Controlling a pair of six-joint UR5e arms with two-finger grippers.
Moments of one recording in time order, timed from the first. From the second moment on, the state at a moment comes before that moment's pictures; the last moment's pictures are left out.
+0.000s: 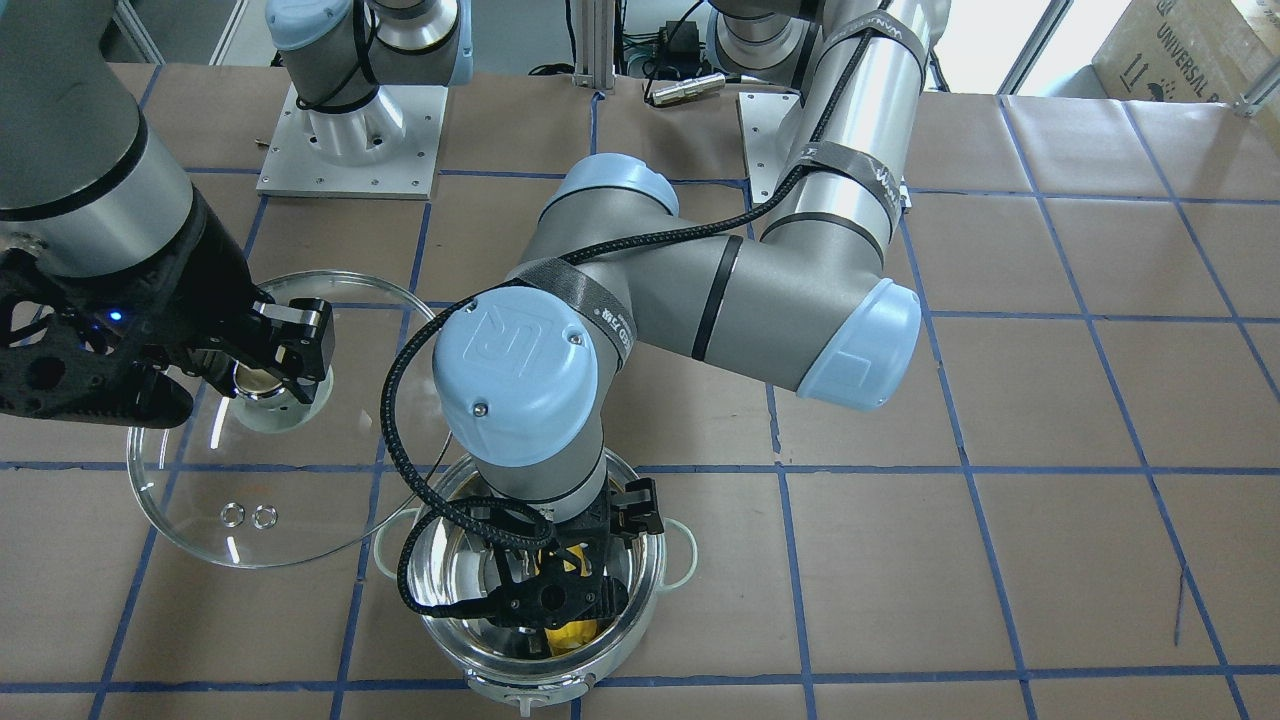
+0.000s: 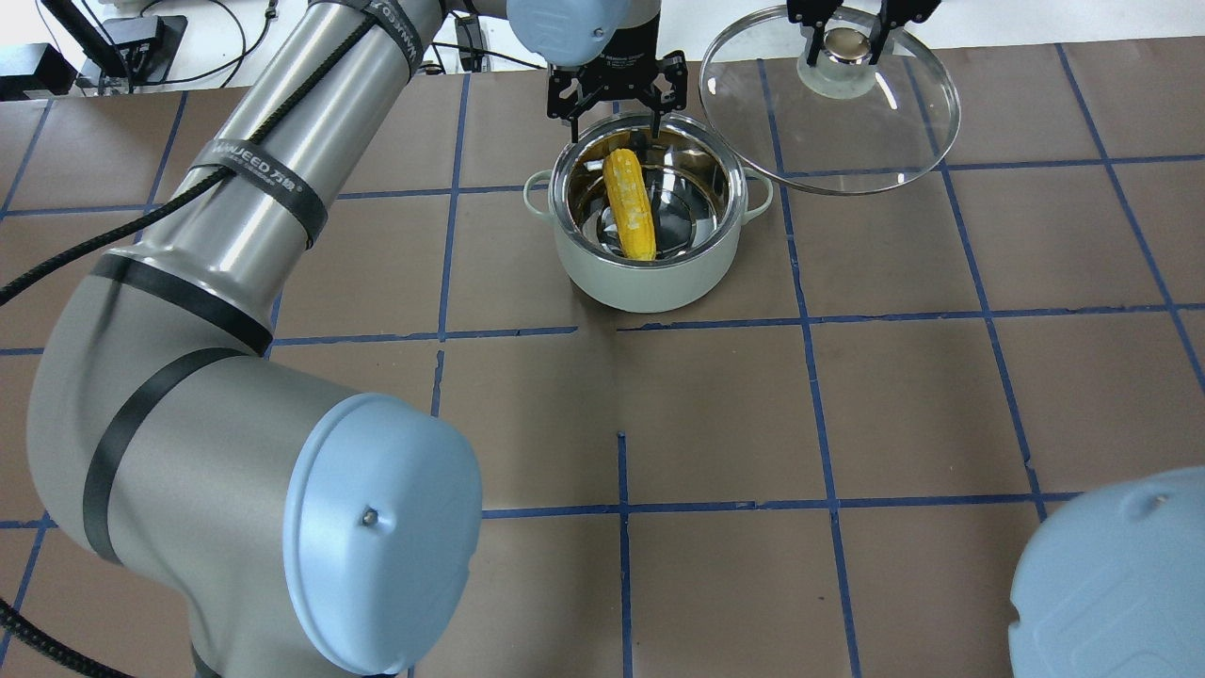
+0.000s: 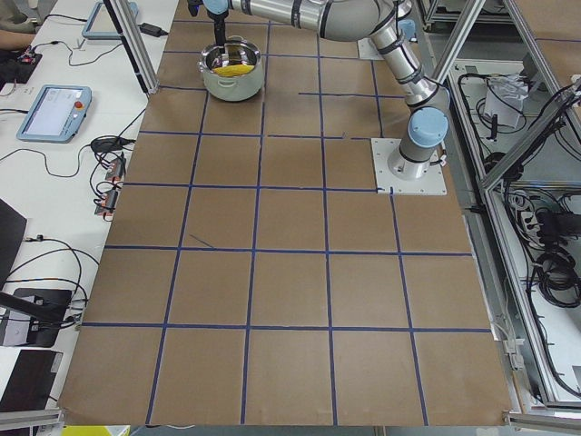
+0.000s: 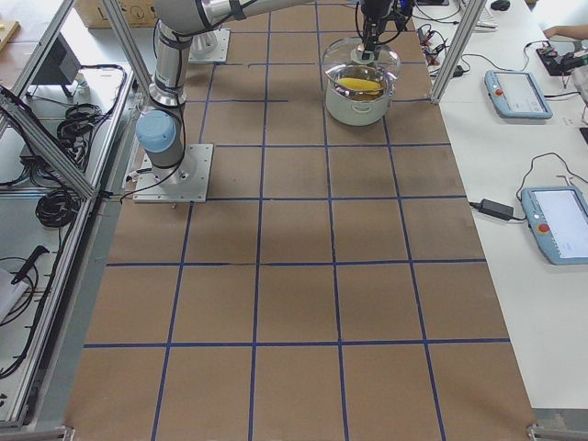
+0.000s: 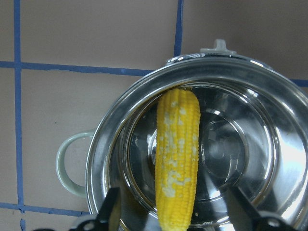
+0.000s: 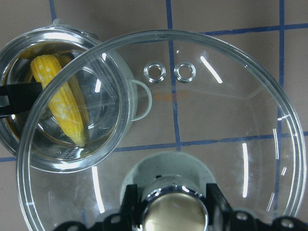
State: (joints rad) left arm -1.92 -2.36 -0.77 -1.60 1.64 -0.43; right arm 1.61 -1.18 0.97 -1.33 -1.56 0.12
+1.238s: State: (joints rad) left arm -1.69 -2.13 -0.81 -1.81 1.65 -0.09; right arm 1.61 -1.18 0.96 -1.31 -1.56 0.13
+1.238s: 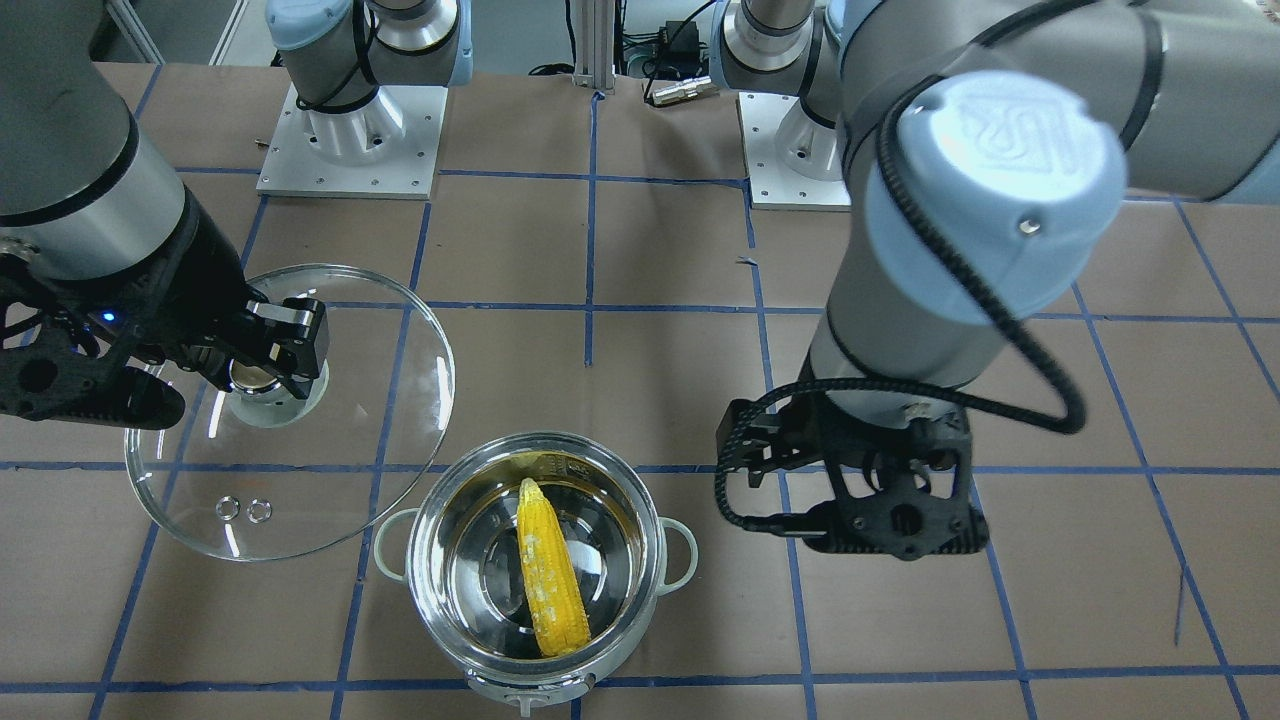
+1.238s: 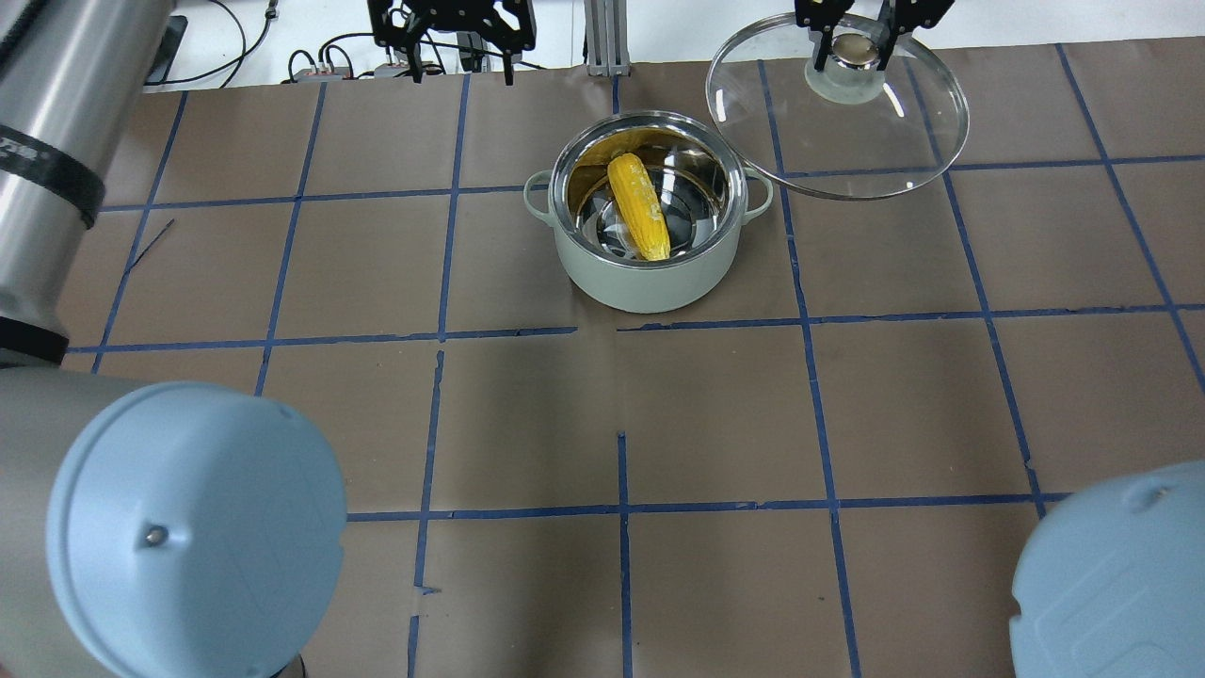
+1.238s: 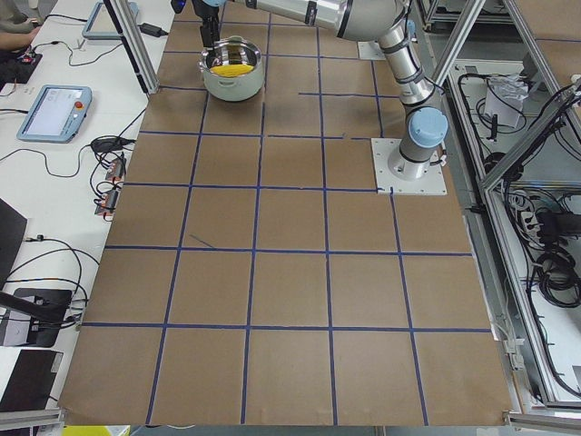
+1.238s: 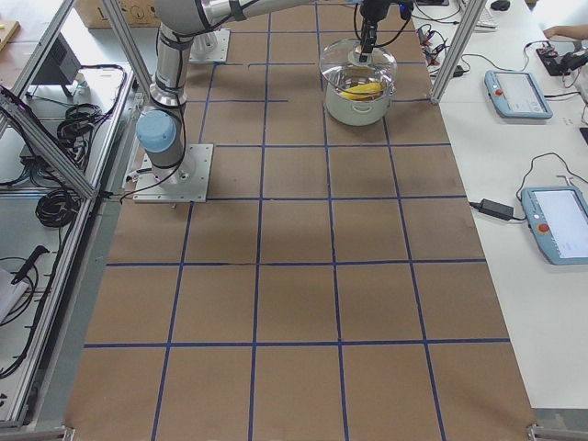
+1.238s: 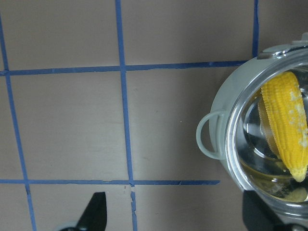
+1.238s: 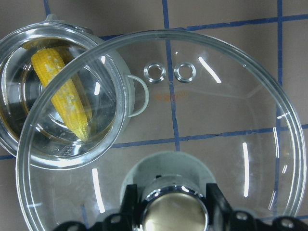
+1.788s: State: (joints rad) left arm -1.62 -1.84 -1.16 -1.77 1.64 -0.04; right arm 1.61 -1.18 0.97 -1.31 -1.56 0.13
